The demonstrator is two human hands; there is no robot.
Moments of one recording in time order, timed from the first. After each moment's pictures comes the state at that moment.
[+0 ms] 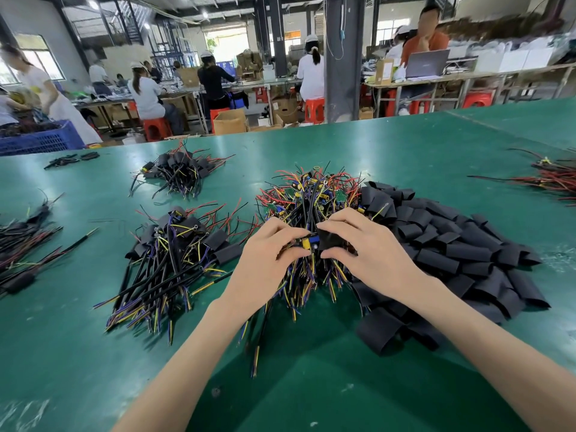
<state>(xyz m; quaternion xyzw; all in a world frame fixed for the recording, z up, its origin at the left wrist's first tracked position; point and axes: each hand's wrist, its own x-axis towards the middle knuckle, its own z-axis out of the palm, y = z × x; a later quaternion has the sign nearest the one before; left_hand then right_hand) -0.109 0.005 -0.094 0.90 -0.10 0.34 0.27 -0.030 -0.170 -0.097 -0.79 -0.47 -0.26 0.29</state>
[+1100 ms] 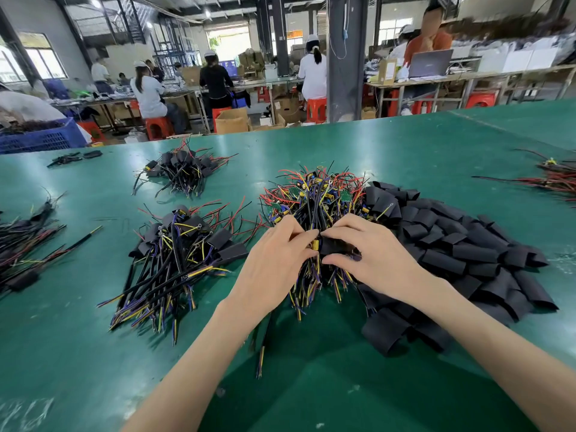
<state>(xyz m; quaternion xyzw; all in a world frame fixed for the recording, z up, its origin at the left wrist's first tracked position) -0.116 -0.001 -0.089 0.94 -0.12 0.31 0.12 -0.033 -0.168 -0.094 -0.80 -0.48 -0.20 0.29</state>
